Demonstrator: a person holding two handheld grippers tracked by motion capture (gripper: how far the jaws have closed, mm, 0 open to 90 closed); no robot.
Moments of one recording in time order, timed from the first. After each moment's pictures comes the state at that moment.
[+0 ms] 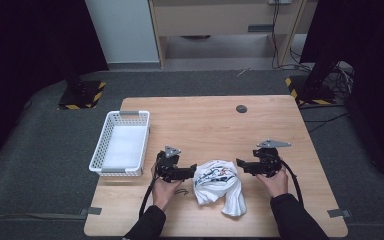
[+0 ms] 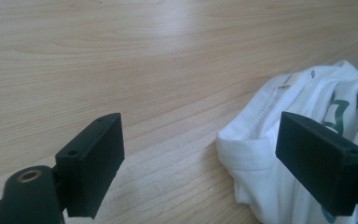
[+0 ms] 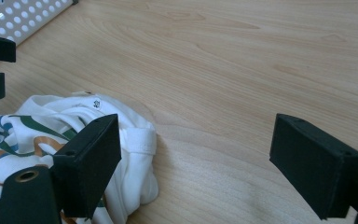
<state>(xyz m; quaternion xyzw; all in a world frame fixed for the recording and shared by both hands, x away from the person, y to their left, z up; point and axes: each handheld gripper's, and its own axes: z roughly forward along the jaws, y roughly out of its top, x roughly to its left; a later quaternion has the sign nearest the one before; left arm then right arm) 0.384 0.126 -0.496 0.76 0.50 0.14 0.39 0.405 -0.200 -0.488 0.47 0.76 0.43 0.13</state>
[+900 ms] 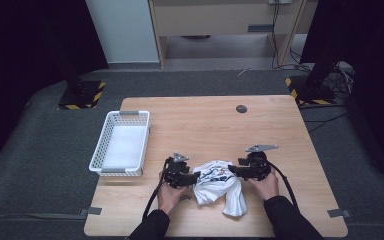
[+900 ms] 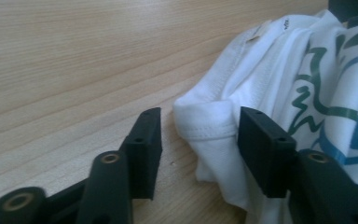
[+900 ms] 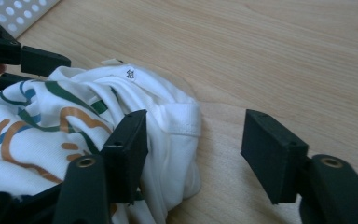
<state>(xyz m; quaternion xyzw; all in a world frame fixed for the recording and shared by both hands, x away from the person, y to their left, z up) 0.379 0.111 -0.518 0.79 0.48 0.08 0.38 0.406 -0.176 -0.511 0.45 0.79 0.42 0.06</state>
